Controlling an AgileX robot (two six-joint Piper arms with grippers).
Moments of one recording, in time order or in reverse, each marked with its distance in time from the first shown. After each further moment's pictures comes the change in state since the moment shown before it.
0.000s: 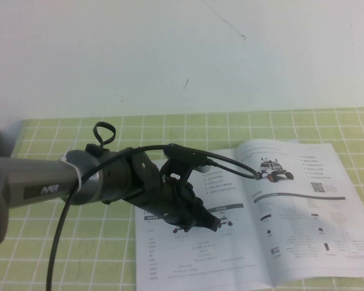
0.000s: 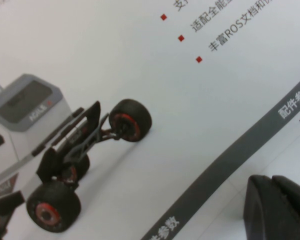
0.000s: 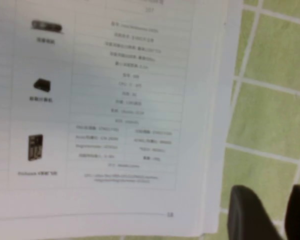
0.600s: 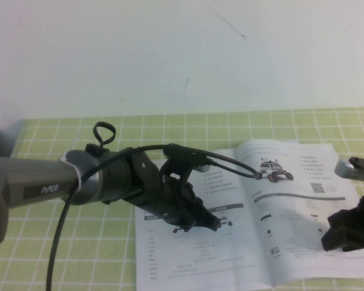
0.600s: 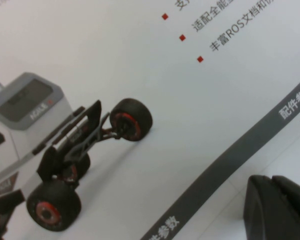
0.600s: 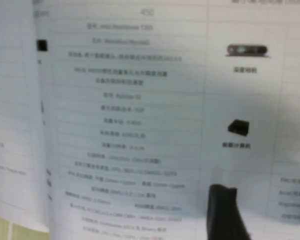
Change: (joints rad) right arm 0.000 0.241 0.000 0.671 0.001 -0.414; left arm 0.000 0.000 0.000 0.000 0.000 -0.007
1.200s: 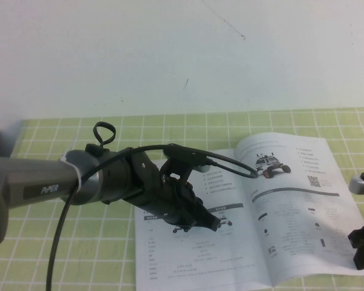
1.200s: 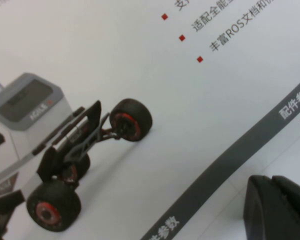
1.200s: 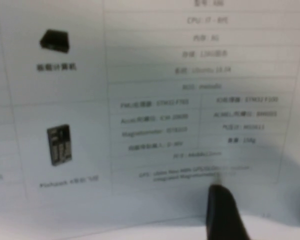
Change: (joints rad) right arm 0.000 -0.009 0.000 -0.396 0.036 0.300; left arm 0.000 0.000 0.000 0.002 0.000 0.000
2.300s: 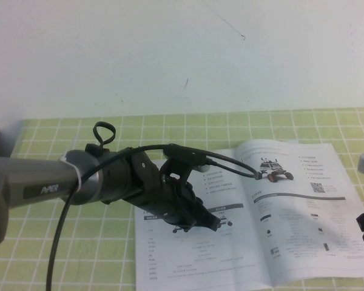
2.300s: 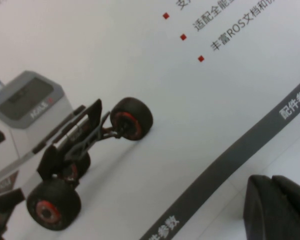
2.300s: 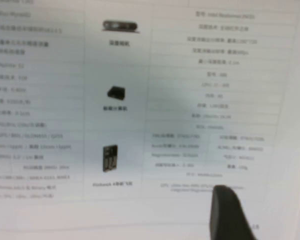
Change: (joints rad) right arm 0.014 -0.100 -0.026 -0.052 -0.010 0.048; left arm 0.000 -0.002 0.000 0.000 0.004 -0.004
